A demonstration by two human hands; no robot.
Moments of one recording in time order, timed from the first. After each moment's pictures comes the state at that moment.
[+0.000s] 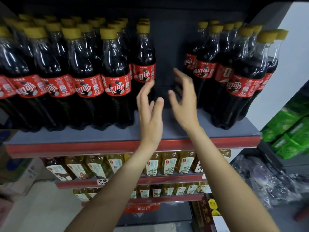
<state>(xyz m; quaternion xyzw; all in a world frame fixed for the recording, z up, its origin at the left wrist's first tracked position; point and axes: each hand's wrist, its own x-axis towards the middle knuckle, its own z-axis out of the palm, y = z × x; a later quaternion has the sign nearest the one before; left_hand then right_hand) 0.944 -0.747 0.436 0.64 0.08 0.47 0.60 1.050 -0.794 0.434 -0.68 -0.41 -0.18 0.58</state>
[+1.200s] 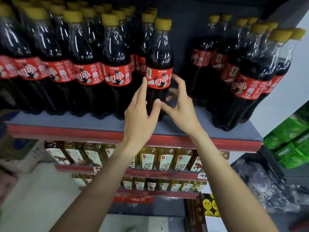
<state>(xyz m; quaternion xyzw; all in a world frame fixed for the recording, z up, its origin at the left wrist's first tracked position) 0.925 -0.733 0.429 0.82 0.17 0.43 0.35 1.036 -0.814 0.434 -0.74 -0.45 -0.01 0.51</state>
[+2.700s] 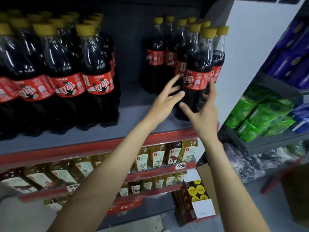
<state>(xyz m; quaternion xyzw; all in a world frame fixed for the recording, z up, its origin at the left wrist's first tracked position) 1.022 -0.809 0.456 0.74 -0.02 0.15 0.65 1.069 -0.940 0.426 -0.79 -0.22 -0.18 0.54</state>
